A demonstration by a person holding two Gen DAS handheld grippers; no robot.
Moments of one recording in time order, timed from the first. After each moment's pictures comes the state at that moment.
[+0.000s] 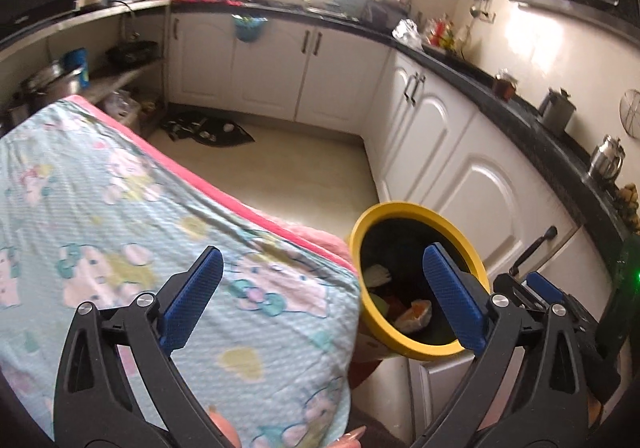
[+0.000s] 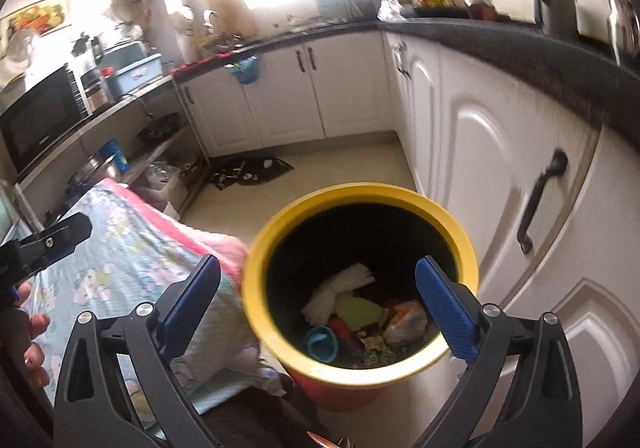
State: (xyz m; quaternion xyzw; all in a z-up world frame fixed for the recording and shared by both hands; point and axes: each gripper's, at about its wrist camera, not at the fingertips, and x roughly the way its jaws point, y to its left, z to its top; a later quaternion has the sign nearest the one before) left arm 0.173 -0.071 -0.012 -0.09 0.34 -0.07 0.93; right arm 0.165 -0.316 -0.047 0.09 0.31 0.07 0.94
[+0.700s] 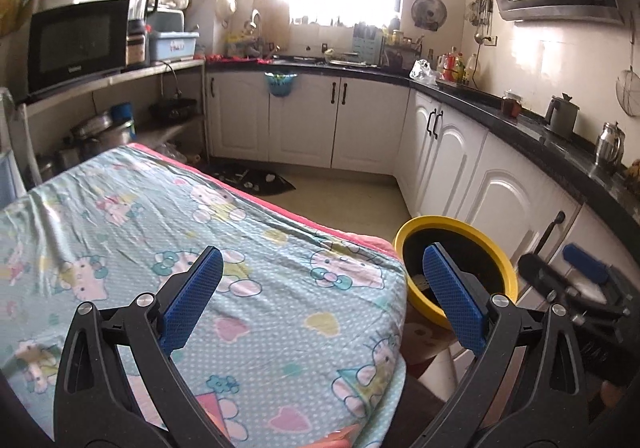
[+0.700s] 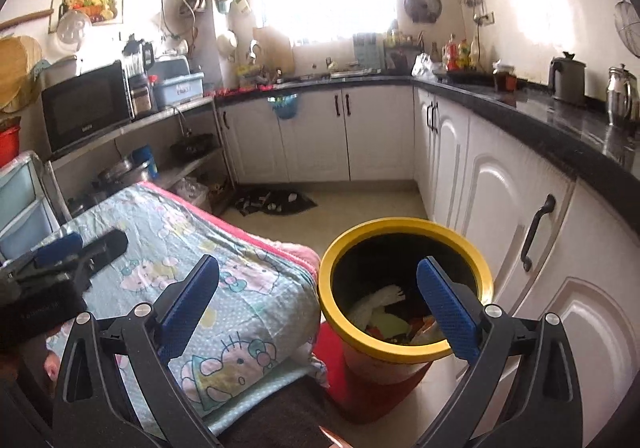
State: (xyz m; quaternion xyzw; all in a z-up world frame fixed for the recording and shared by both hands) left arm 0.072 -0.045 0.005 -0.03 0.25 -0.01 0.97; right arm 0.074 -0.252 -0.006 0.05 0.22 0.09 0.97
